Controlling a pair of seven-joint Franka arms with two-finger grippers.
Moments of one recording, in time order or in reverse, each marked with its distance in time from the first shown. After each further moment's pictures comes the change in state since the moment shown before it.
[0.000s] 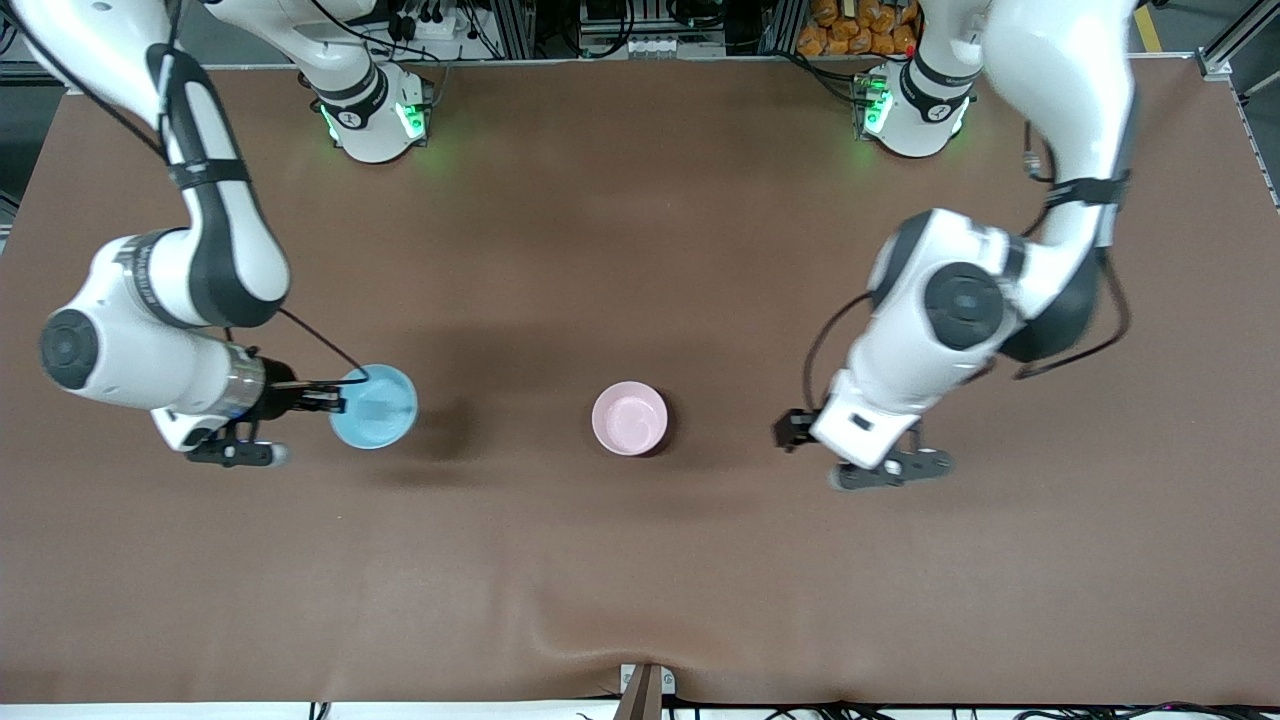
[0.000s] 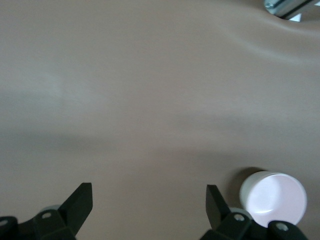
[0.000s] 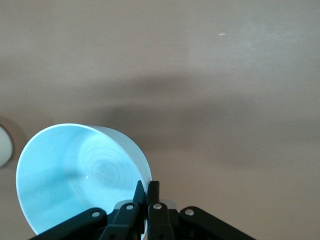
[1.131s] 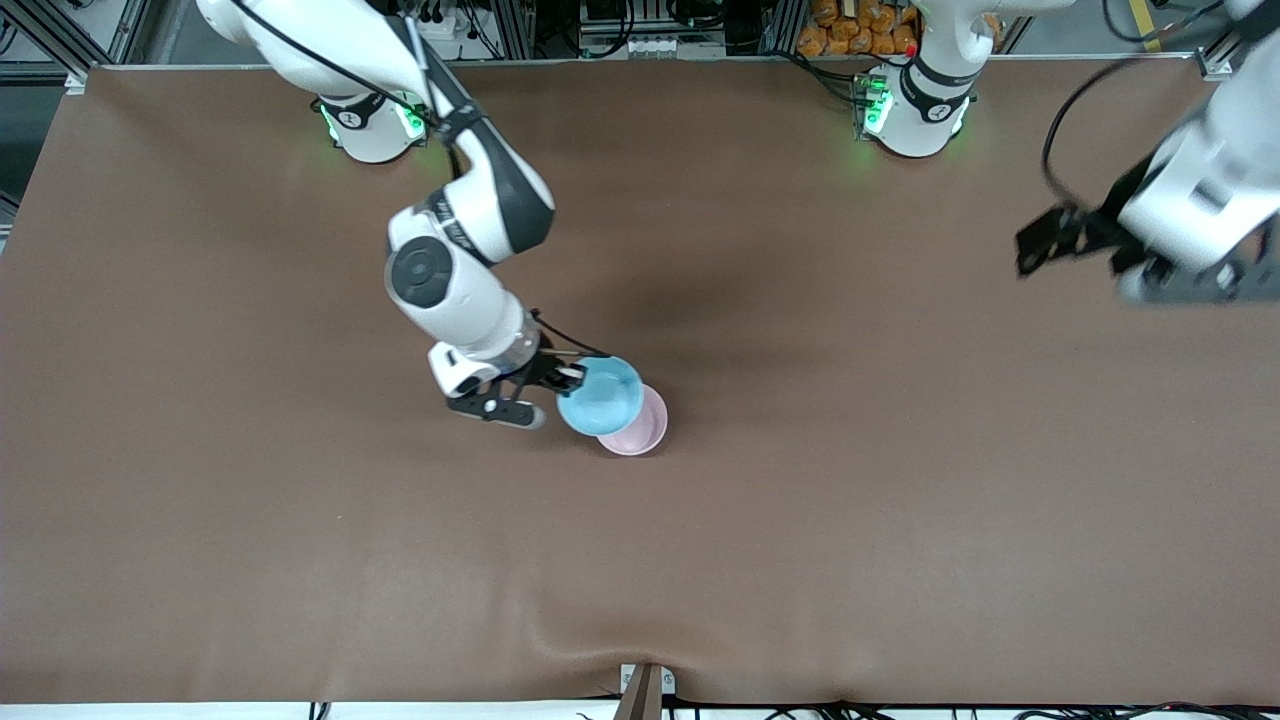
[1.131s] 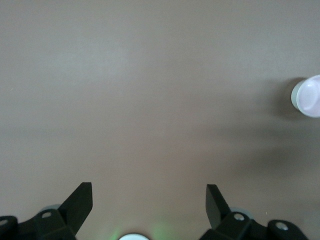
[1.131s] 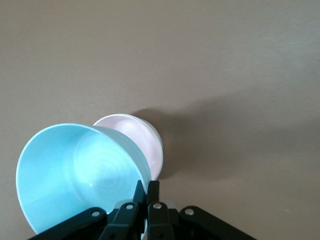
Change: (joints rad) left arm 0.193 -0.456 0.026 -0.001 -0.027 -0.614 0.322; right arm 0.469 0.146 0.001 0.075 0.020 0.362 0.597
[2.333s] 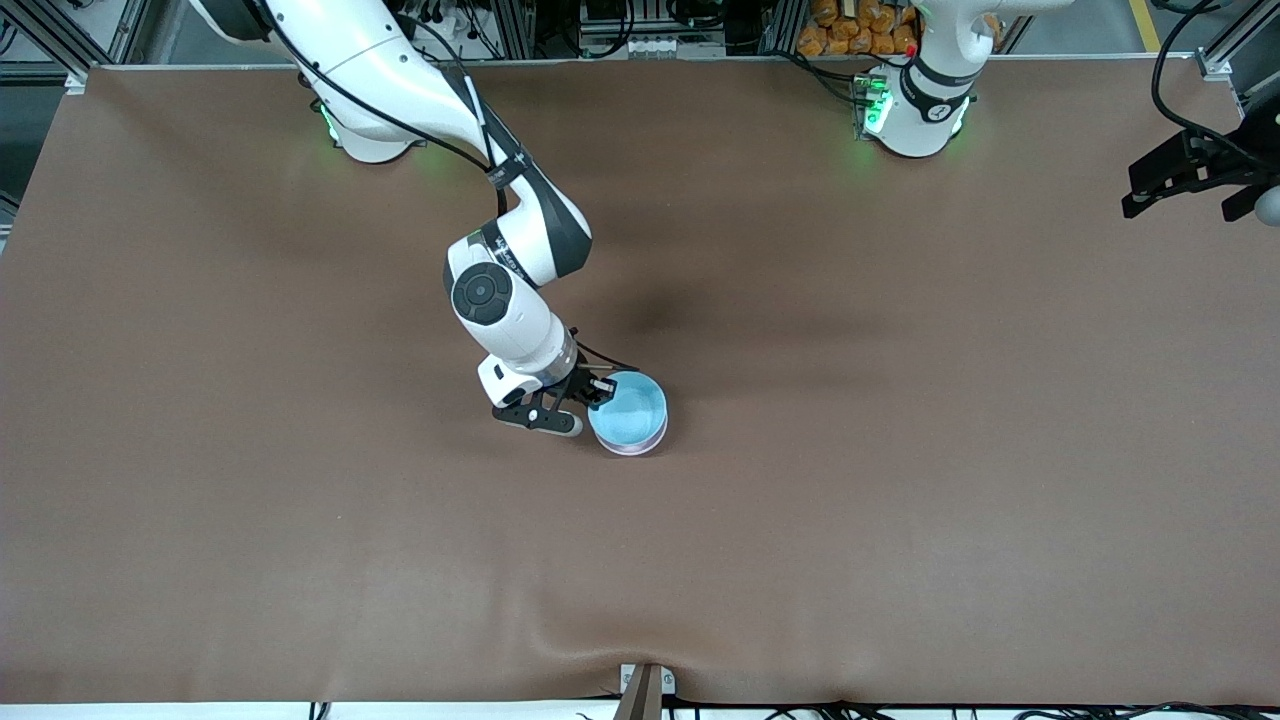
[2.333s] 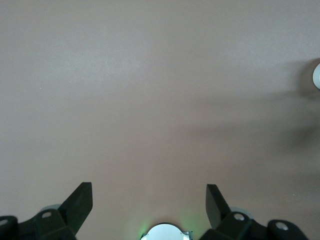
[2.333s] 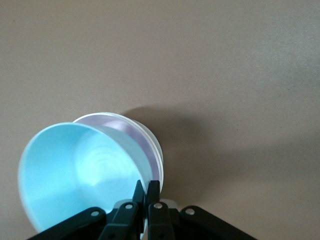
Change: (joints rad) left arm 0.023 -0.092 0.127 -0.080 -0.003 -0.011 0.214; right arm 0.039 0.124 -0.001 0.002 0.000 0.131 0.001
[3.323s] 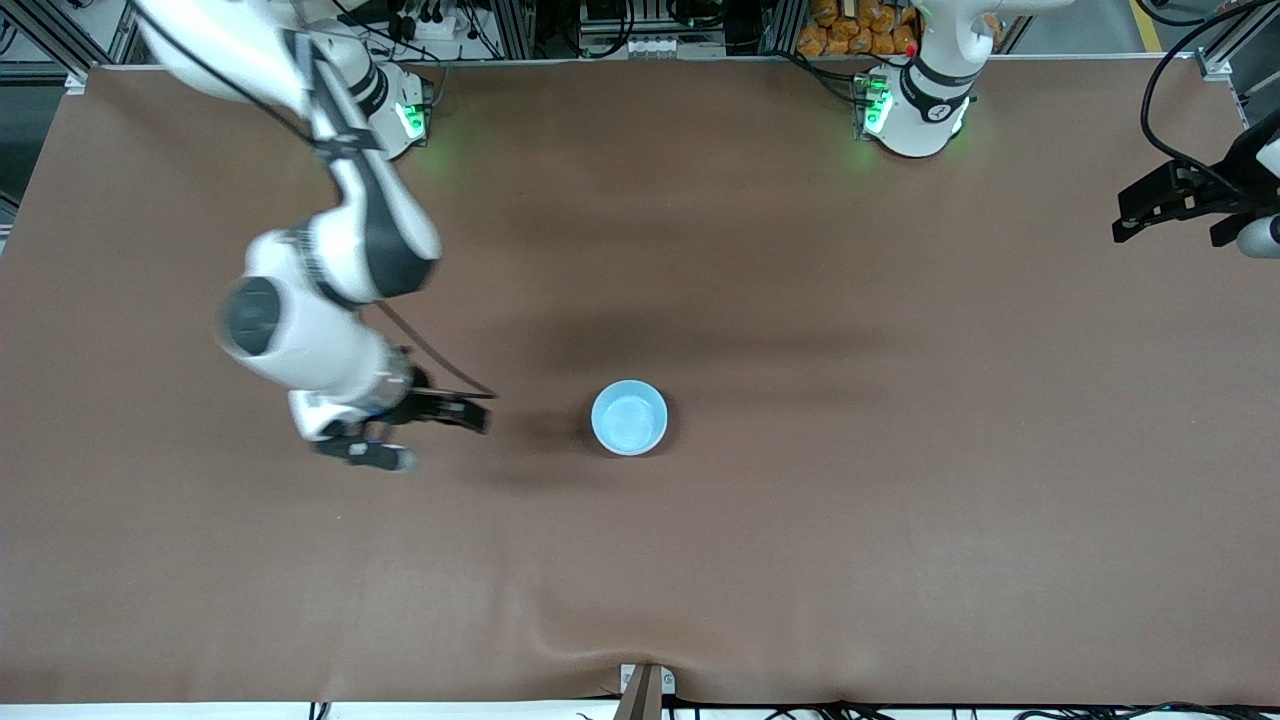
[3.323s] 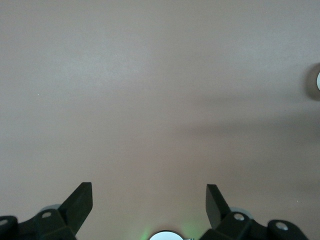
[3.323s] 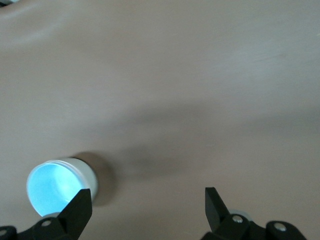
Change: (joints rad) left arm 0.001 0.032 0.003 -0.009 0.000 0.045 0.009; right arm -0.311 -0.246 -0.039 -0.007 -0.001 -0.382 -0.305
